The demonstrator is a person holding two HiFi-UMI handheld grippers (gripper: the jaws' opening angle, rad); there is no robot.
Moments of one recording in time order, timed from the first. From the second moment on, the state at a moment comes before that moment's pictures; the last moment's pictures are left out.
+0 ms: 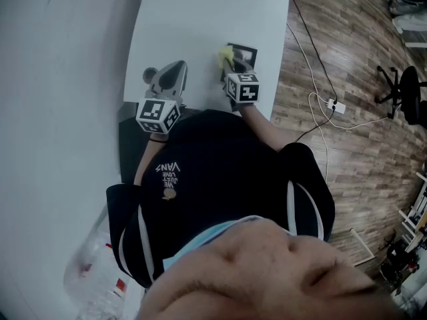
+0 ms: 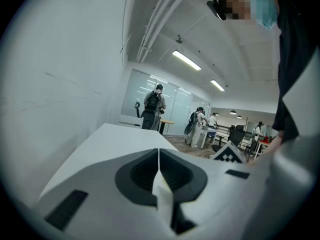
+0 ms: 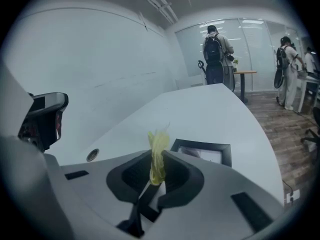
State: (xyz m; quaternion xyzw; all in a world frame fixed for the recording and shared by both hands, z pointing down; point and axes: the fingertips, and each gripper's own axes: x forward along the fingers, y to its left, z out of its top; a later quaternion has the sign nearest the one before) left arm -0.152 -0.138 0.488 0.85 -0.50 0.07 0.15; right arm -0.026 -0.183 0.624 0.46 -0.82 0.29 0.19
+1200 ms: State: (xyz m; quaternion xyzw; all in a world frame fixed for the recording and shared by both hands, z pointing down) left arm -0.111 -0.145 0.493 0.88 -0.44 0.07 0.16; right arm 0.075 -0.169 0.642 0.57 -0.74 0.31 0.21
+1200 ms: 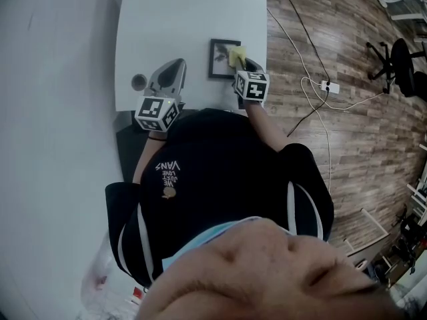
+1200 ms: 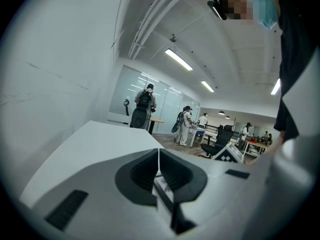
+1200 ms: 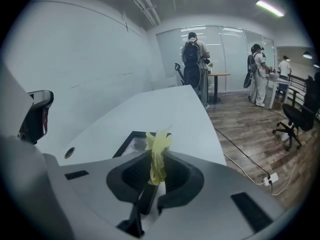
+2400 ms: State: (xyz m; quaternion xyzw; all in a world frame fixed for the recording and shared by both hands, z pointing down) left arm -0.113 -0.130 0.493 0.87 -0.46 0.07 0.16; right arm 0.030 -0.161 0.613 0.51 -0.78 0.32 0.17
